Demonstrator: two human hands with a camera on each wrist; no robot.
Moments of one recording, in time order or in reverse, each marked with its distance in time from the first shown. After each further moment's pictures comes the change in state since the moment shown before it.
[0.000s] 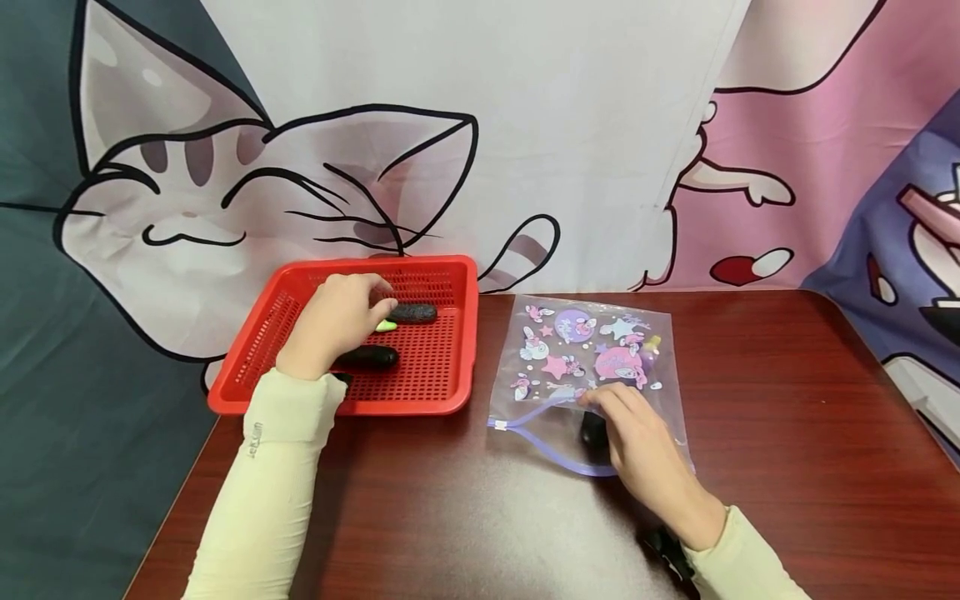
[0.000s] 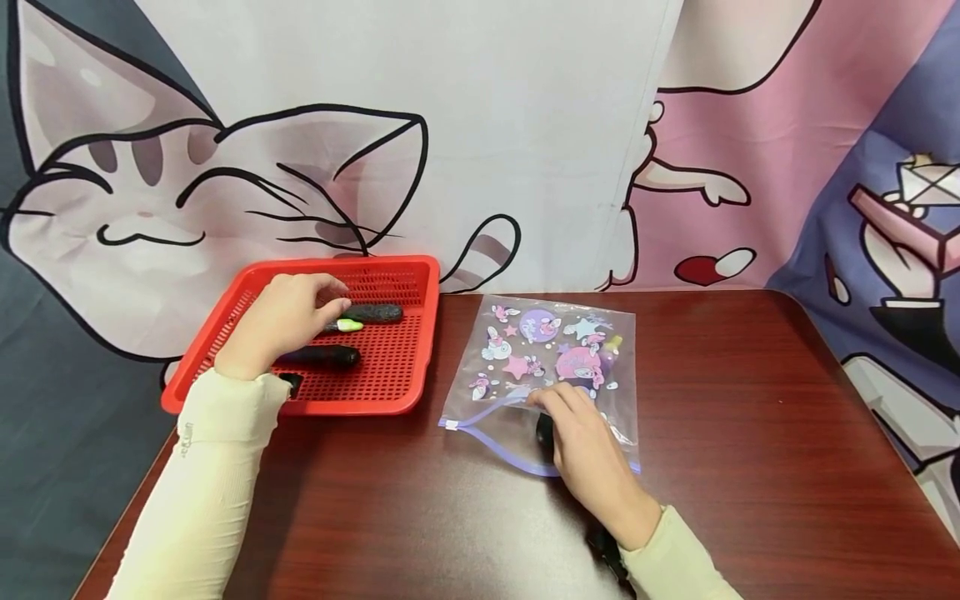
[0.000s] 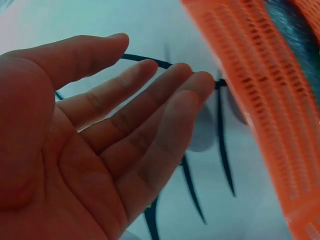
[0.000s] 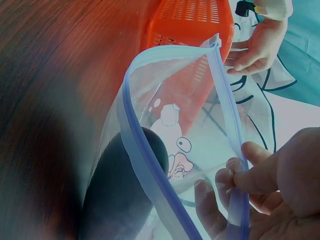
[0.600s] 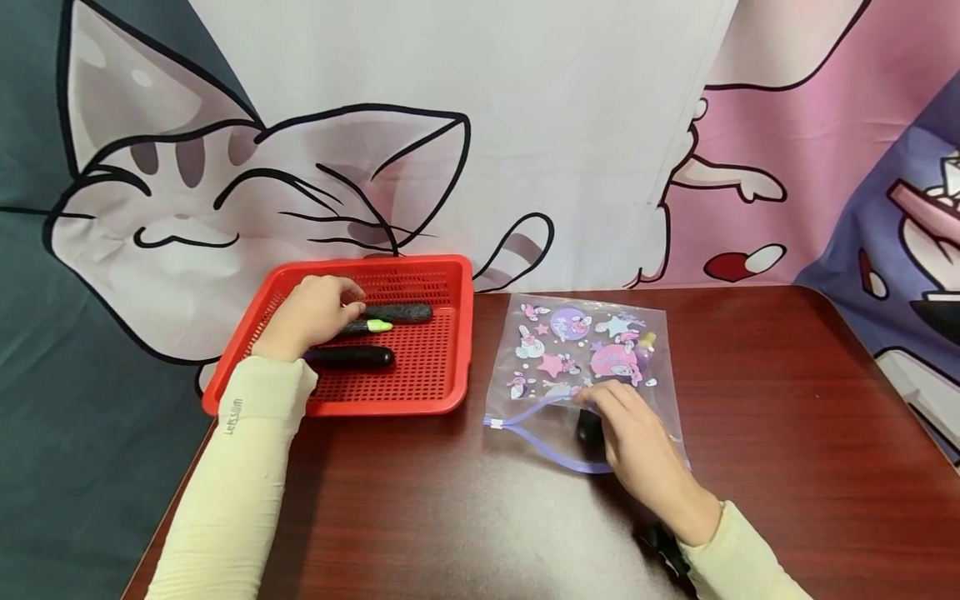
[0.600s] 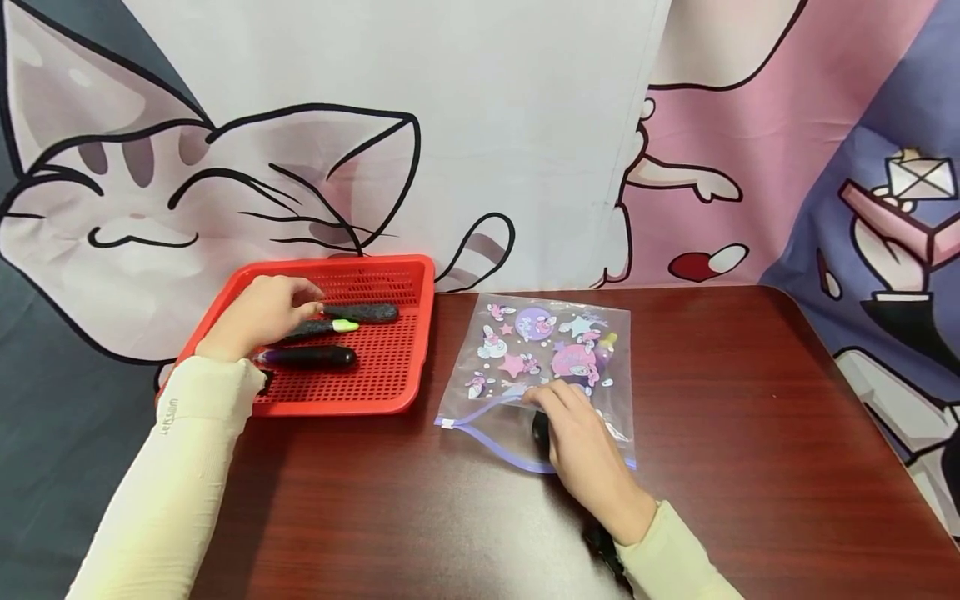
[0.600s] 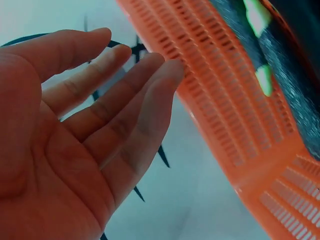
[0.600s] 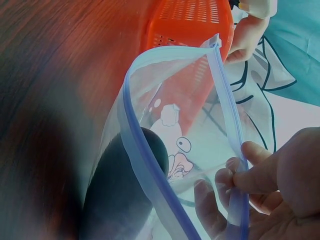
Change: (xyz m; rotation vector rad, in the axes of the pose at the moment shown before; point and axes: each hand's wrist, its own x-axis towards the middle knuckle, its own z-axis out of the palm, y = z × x) left_hand 0.019 -0.057 0.009 0.009 -0.073 0.011; right_hand -0.001 0.002 0.001 -0.003 0.002 -0.001
